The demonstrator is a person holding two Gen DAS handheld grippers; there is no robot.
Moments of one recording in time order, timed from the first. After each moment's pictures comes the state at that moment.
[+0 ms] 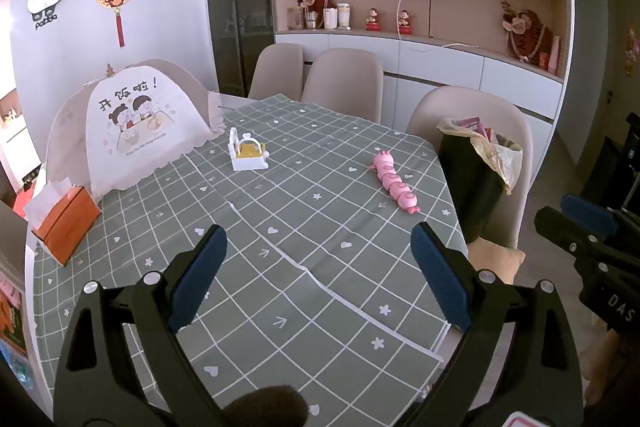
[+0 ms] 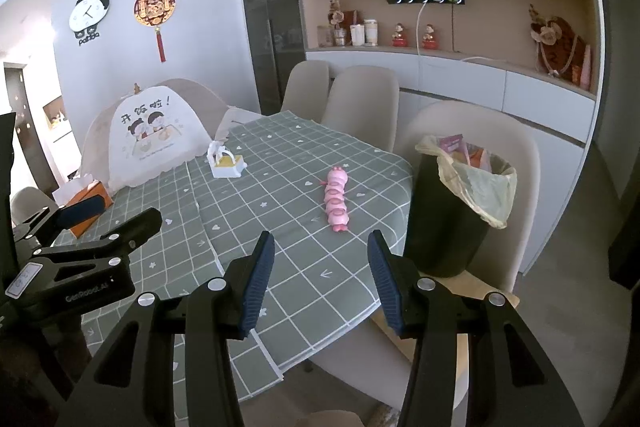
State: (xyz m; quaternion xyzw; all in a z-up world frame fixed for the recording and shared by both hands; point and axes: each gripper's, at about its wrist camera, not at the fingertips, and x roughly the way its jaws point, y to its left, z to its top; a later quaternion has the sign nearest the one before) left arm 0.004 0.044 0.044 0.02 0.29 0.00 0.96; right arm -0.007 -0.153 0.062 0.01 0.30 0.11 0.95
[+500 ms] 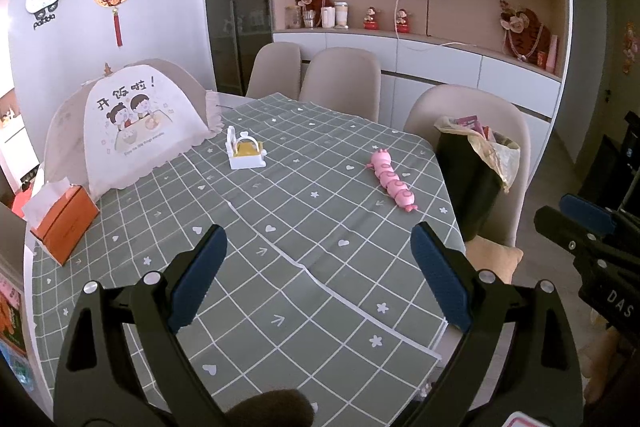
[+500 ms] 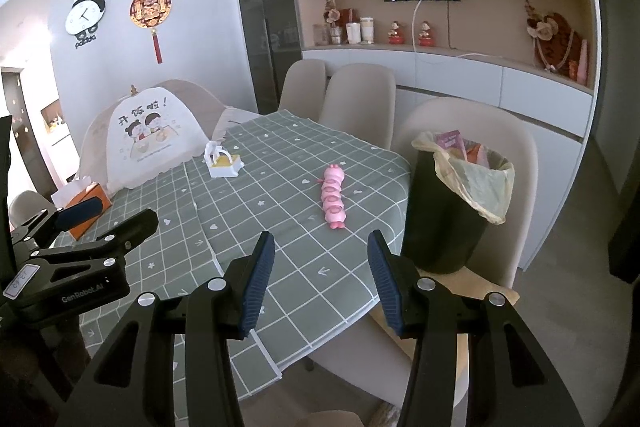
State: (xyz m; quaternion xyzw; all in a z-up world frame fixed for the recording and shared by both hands) left arm 0.003 0.042 0.044 0.02 0.29 0.00 0.96; right arm -0.008 -0.157 0.059 0.02 0.30 0.11 0.95
